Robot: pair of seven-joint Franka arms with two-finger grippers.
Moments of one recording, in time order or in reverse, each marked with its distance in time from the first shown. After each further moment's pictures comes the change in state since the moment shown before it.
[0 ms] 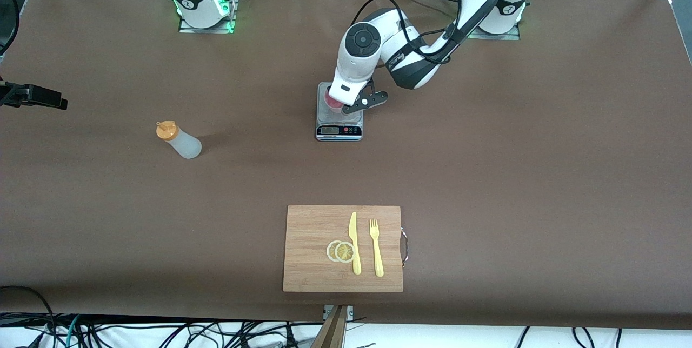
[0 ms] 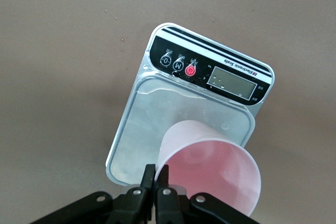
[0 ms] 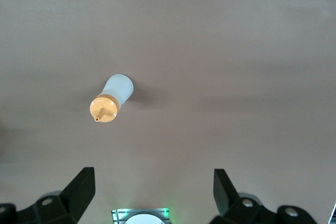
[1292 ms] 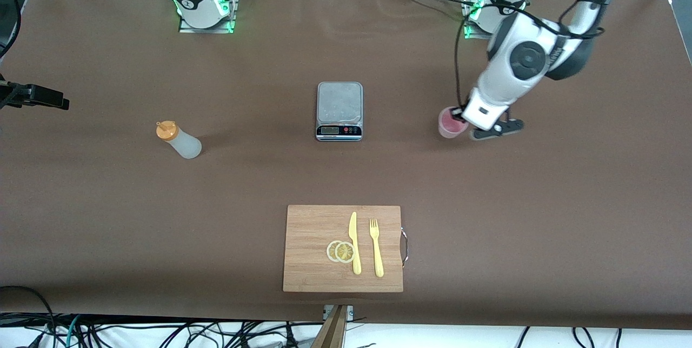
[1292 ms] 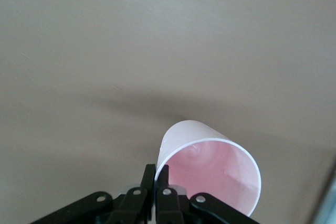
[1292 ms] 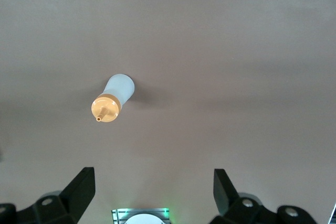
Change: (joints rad) left arm 0.368 -0.451 0.120 -0.417 -0.142 -0.006 0.639; right arm 0.005 0.000 0.000 0.000 0.000 -0.001 0.000
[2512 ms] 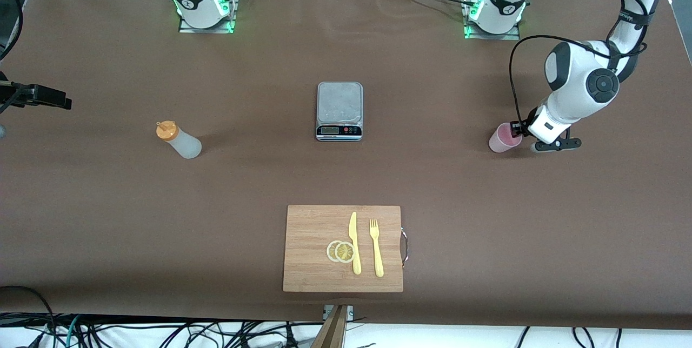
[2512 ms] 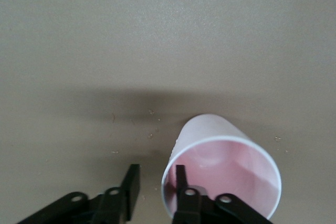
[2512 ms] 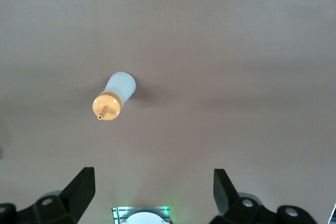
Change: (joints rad) left arm 0.010 0.070 0.458 -0.199 0.000 0.287 0.619; right arm 0.004 0.000 0.003 -0.004 0.000 -0.004 0.000
